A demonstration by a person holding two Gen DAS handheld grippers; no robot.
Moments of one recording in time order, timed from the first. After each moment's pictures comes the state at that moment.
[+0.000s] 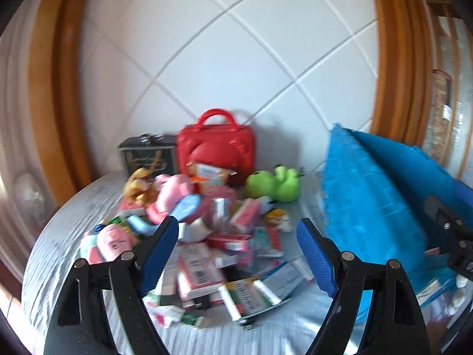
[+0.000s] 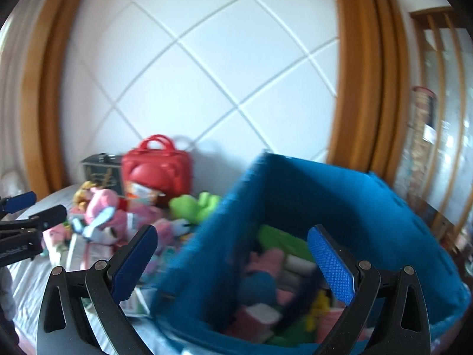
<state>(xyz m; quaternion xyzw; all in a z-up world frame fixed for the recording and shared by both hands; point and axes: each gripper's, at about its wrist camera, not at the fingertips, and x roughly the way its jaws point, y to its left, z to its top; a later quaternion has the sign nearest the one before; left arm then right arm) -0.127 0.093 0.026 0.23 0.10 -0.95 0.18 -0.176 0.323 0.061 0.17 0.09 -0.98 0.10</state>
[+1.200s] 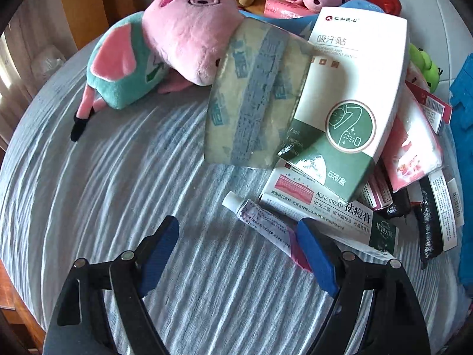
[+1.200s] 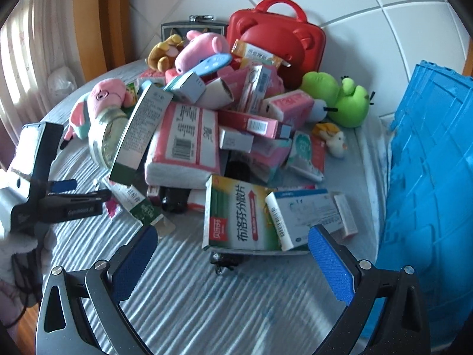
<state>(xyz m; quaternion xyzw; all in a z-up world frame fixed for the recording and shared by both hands) -0.127 -0.090 -0.273 0.48 0.24 -0.81 0.25 -0.220 0.145 -0.153 0.40 0.19 -0.86 0.23</state>
